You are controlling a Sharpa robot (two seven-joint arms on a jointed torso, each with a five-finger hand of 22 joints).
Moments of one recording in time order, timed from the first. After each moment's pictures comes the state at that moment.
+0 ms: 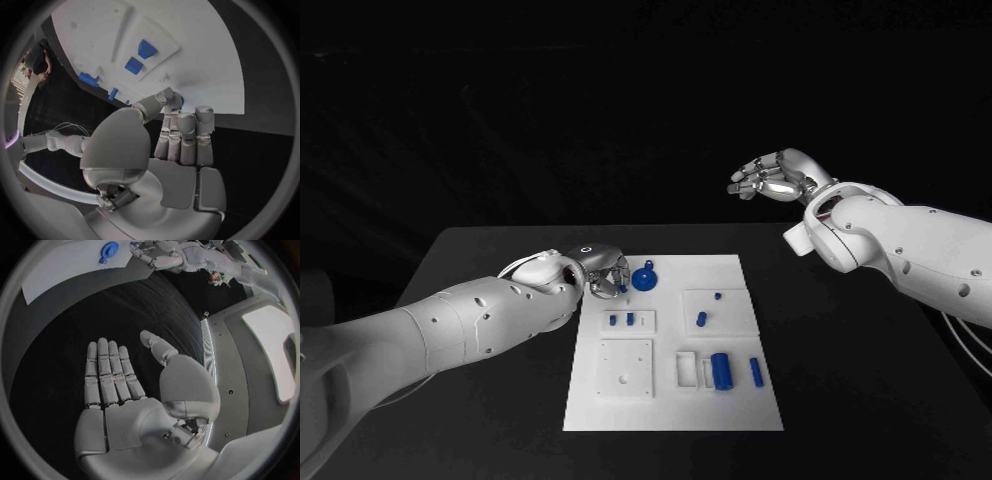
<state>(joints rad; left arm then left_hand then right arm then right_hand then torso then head) 1.18 -0.52 -0.12 1.01 -1.48 -0.28 0.03 1.23 -0.11 0.67 -0.24 0.05 1.04 0.10 0.26 0.58 1.29 0.04 0.17 0.18 1.22 -0.07 1.41 0.47 0.05 0.99 -0.14 1.04 1.31 1.33 -0.71 0.02 1.19 -0.79 -0.37 0.13 1.01 -0.12 0.50 -0.28 0.33 0.84 0.19 0.32 0.39 0.96 0.15 0.41 0.09 0.94 0.13 0.39 0.49 0.26 0.71 0.23 0.33 1.00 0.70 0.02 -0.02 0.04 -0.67</state>
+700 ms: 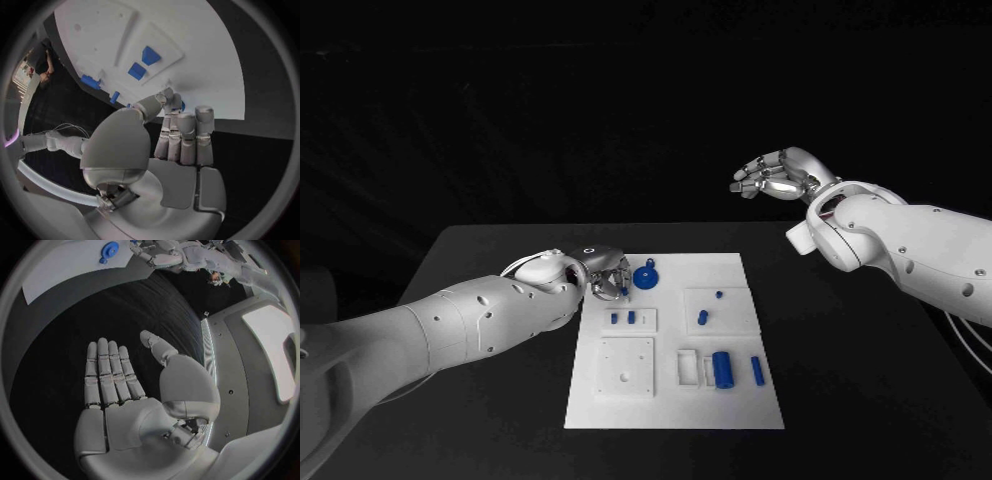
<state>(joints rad) 1.18 -0.52 -0.13 1.02 -1.48 -0.25 0.03 1.23 -0.10 0.67 -0.24 0.05 1.05 0.11 0.26 0.58 1.30 0.04 0.17 0.18 1.22 -0.07 1.41 0.47 0.05 0.99 -0.14 1.04 1.31 1.33 -0.71 0.02 1.19 -0.79 -0.37 0.13 1.01 -0.12 0.50 -0.28 0.33 0.84 0.19 0.32 0.38 0.96 0.15 0.41 0.09 0.94 0.13 0.39 0.49 0.26 0.71 0.23 0.33 1.00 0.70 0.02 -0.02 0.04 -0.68</state>
